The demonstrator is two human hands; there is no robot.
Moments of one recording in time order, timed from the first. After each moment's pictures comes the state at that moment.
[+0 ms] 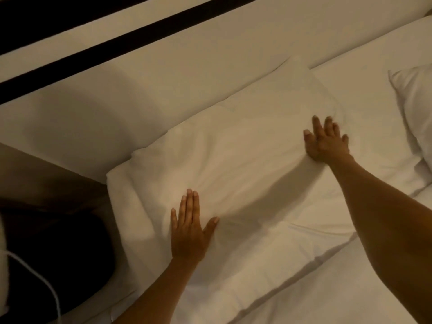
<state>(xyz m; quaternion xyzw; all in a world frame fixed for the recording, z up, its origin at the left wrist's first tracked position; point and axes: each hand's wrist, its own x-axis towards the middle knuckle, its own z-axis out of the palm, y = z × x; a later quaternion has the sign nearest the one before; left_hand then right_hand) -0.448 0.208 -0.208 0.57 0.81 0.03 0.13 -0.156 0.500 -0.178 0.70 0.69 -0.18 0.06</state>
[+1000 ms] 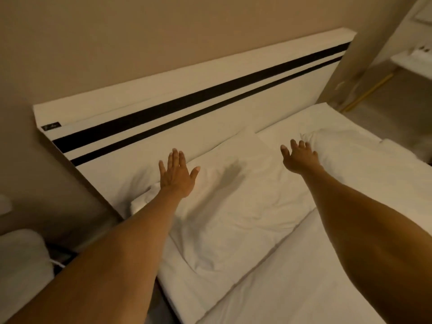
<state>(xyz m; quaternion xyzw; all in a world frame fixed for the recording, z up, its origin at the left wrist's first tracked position) -0.508 0.251 0.092 0.63 0.77 -0.02 0.13 -0.189 0.348 0.112 0.75 0.66 -0.09 0.01</state>
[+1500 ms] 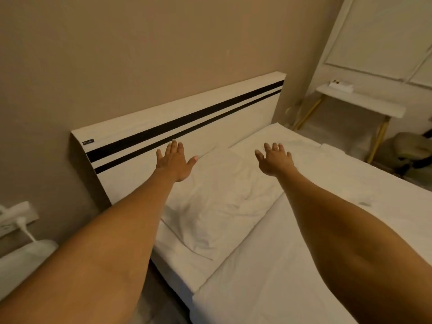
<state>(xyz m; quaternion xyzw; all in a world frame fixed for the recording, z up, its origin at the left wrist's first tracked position) -0.509 0.104 0.257 0.71 0.70 0.01 0.09 -0.225 0.121 0.252 0.75 0.66 -0.04 -0.03</state>
